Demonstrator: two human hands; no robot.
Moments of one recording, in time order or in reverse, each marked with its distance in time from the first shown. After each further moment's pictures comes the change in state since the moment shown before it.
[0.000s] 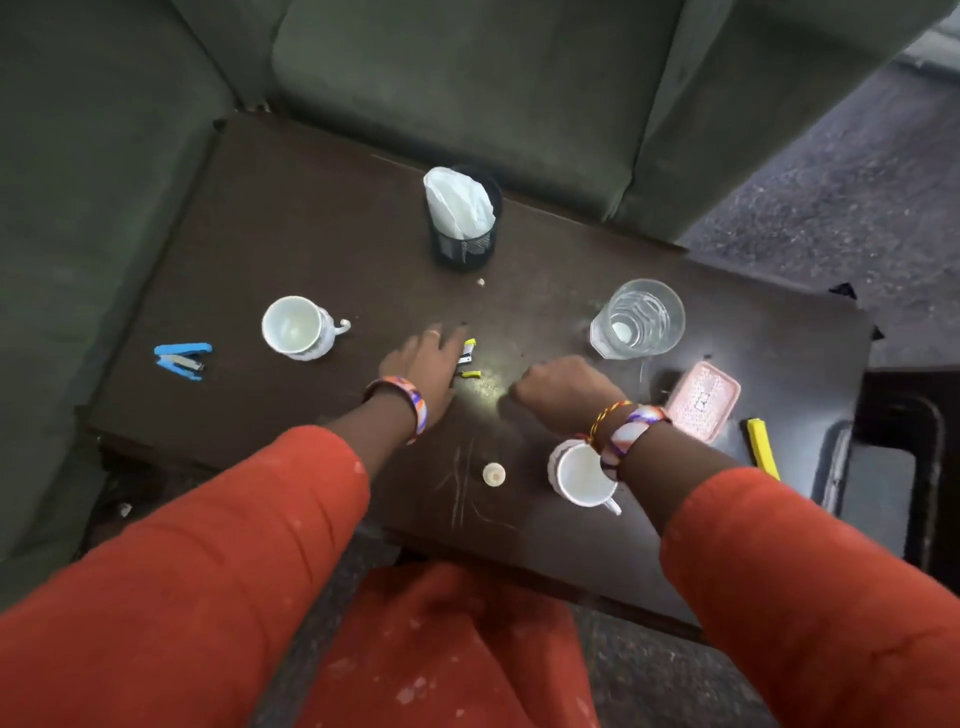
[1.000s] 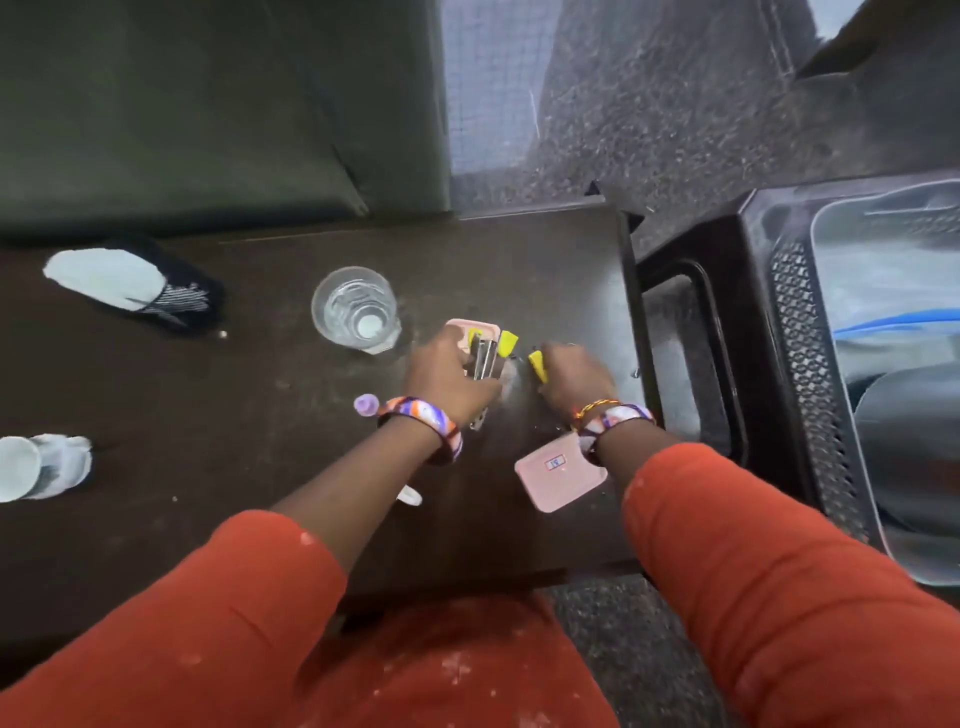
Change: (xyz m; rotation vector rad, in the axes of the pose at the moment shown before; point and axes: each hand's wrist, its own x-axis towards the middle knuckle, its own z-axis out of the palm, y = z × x) left_hand -0.006 0.296 -0.010 -0.619 0.006 0.056; right_hand -0.174 0.117 0.176 0.863 0.125 0.982
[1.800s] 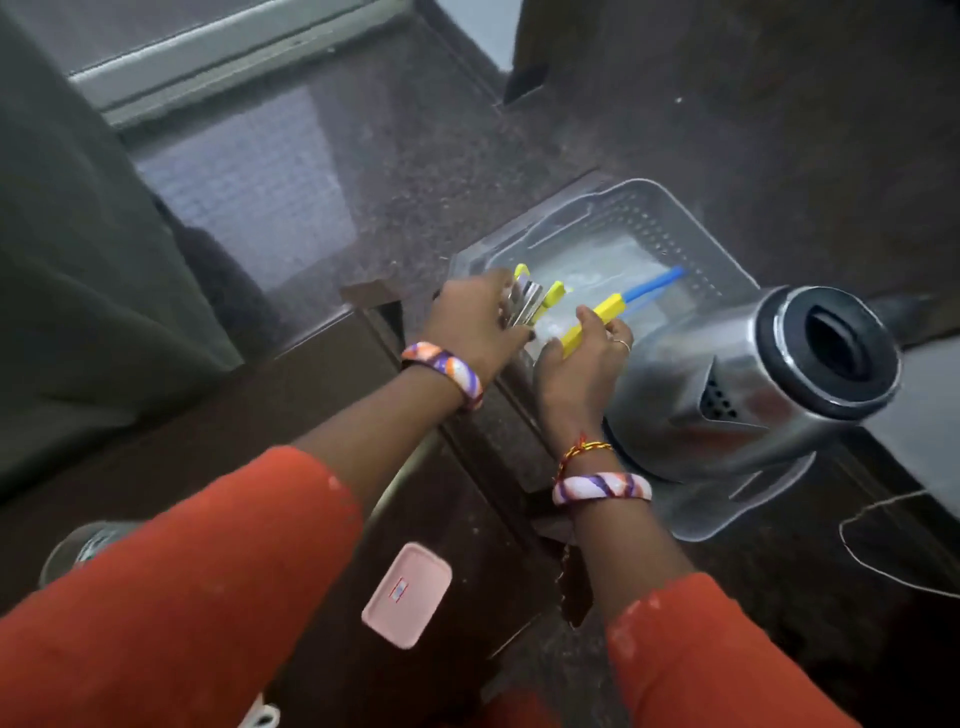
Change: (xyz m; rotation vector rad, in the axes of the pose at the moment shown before) left_hand 0.024 0.238 0.135 0.294 -0.261 0.740; right_hand -0.058 0.153 -0.118 0.923 0.973 0.711
